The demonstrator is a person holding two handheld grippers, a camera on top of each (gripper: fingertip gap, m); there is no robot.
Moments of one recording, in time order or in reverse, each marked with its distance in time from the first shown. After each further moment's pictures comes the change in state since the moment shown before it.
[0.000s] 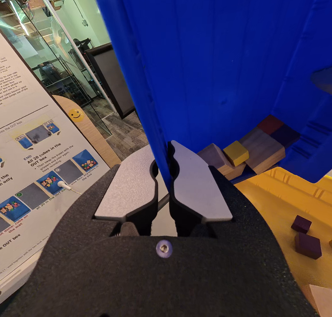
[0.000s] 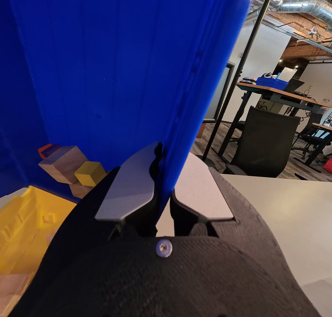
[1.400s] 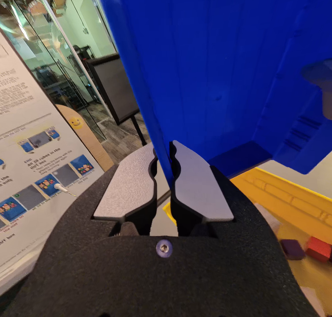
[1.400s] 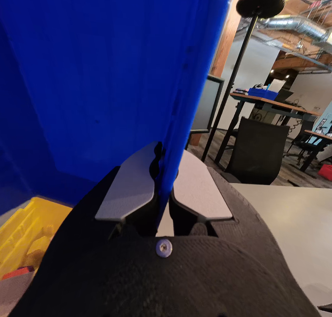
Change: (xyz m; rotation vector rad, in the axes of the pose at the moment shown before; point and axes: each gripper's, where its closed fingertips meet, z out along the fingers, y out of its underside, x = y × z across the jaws) left arm 0.010 -0.023 -0.018 0.042 0.017 -0.050; right arm 0.015 -0.036 -0.014 0.050 0.018 0.004
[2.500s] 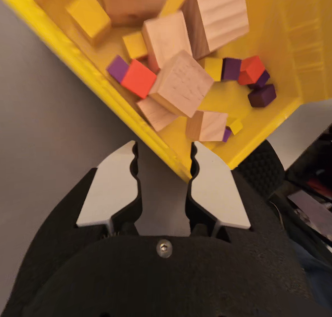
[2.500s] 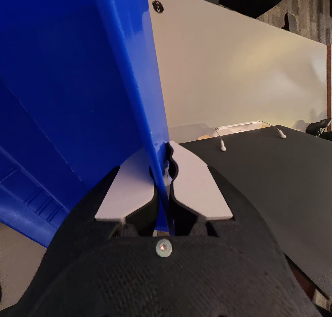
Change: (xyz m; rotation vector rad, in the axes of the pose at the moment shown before) left arm 0.111 0.209 -0.087 -1.246 0.500 -0.432; right arm 0.211 0.107 -0.054 -1.158 0.029 -0.231
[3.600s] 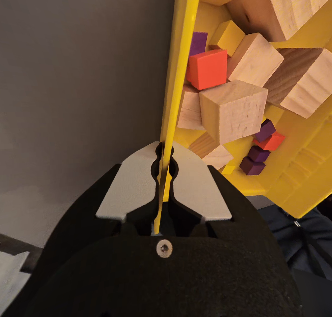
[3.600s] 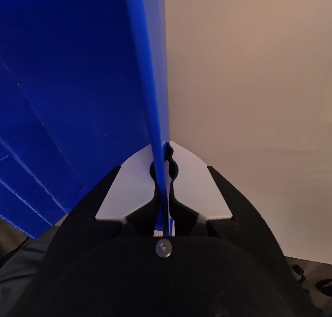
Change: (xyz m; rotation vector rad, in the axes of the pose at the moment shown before) left arm -0.281 0.198 -0.134 -0.162 -0.206 -0.406; right arm -0.212 0.020 0.062 -0.361 -0.627 0.121
